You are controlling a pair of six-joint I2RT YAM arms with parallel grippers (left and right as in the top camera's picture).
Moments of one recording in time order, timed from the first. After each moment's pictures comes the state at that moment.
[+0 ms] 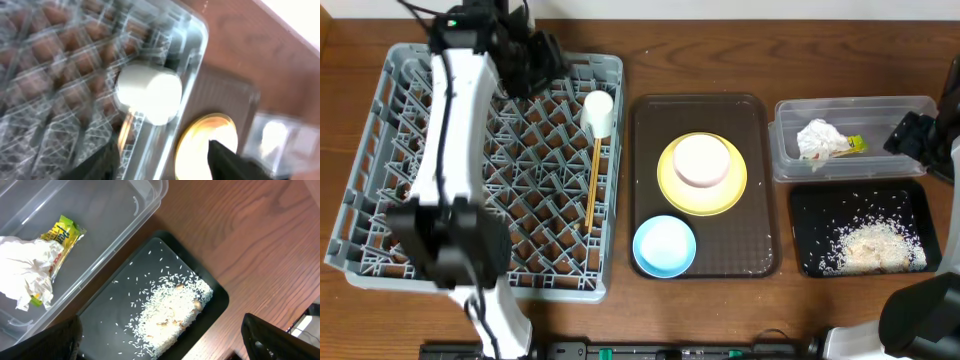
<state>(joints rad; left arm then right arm) -0.01 1.98 2.03 -1.23 0.35 -0.45 -0.34 1.66 1.61 -1.26 0.31 0.36</state>
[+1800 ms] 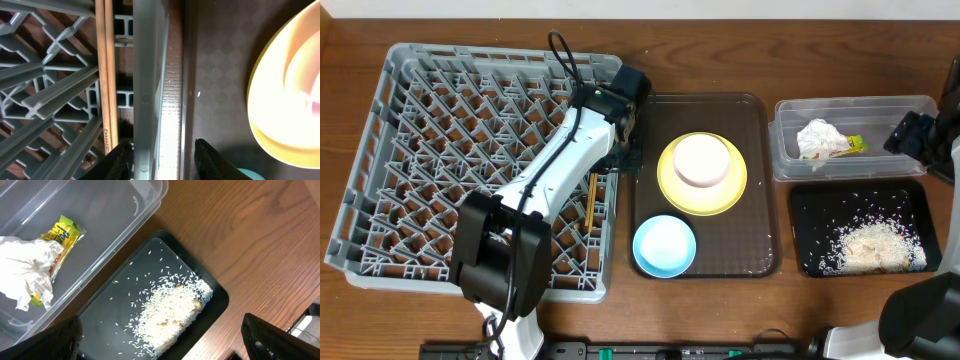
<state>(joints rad) -0.44 1.92 1.55 -1.09 -0.03 -0.45 -0.34 1.66 1.61 -1.26 0.31 0.36</state>
